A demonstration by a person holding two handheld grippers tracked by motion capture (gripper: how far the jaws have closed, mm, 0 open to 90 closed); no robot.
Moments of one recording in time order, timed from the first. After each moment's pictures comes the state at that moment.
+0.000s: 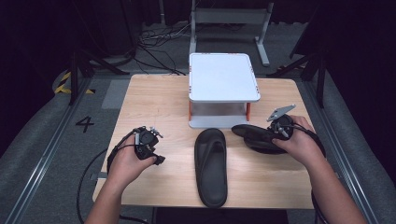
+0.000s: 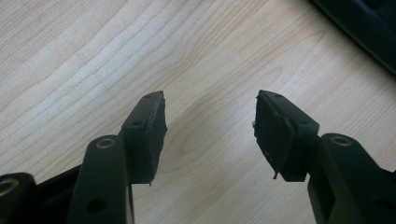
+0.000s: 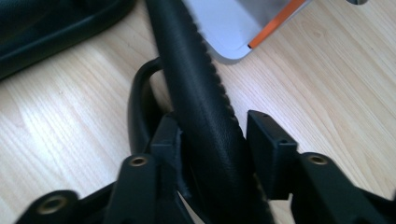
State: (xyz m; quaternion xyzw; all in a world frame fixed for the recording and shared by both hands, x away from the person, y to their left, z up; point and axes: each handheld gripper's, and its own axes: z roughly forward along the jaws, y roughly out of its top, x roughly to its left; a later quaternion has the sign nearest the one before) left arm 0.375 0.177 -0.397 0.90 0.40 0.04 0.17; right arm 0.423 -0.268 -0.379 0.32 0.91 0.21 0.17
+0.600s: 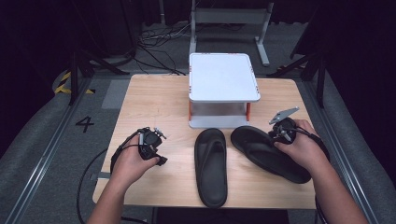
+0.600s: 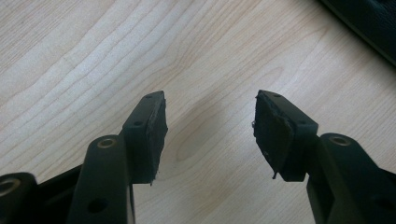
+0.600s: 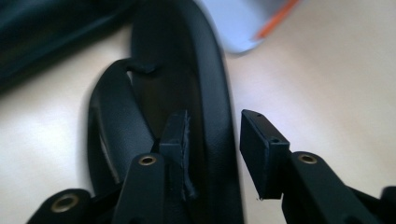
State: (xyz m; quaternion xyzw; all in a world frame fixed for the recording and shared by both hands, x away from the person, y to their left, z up) left arm 0.378 0.169 -0.404 0.91 0.39 0.04 0.16; right arm 0.409 -0.270 -0.374 0.34 0.90 0.22 0.18
